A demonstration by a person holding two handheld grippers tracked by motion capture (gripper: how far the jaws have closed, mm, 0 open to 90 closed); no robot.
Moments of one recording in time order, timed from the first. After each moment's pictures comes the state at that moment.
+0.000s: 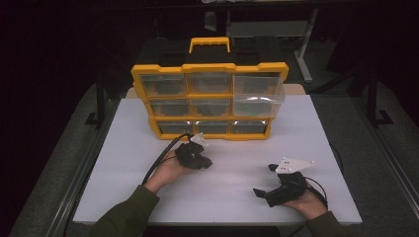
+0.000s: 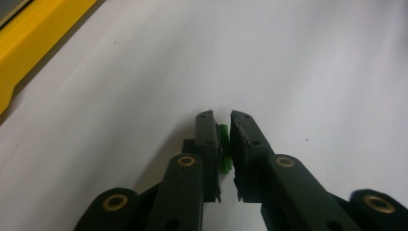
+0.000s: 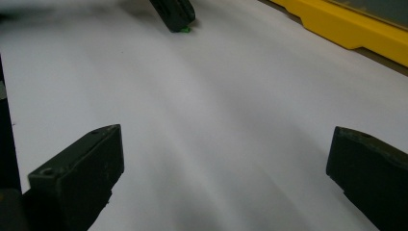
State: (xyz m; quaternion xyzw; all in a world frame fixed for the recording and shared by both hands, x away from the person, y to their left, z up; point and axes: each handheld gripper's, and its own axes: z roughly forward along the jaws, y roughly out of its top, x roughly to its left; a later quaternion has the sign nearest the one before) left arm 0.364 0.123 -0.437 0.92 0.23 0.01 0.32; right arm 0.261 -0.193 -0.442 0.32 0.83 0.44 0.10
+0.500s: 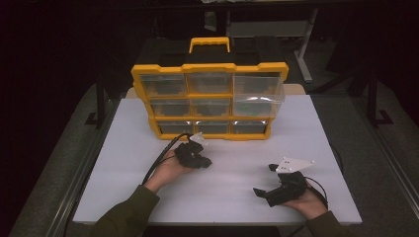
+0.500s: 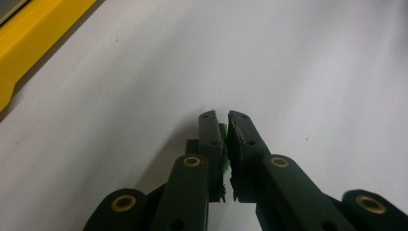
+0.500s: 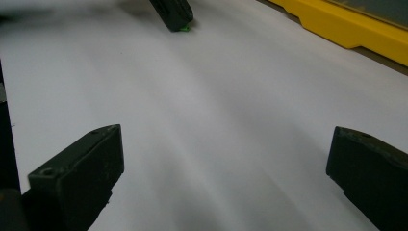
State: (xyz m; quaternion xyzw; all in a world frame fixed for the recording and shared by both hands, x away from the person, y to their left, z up) left arm 0.368 0.126 -0.435 0.92 0.23 0.00 0.31; right arm 0.262 -0.194 -0.442 0.32 0.83 0.44 0.10
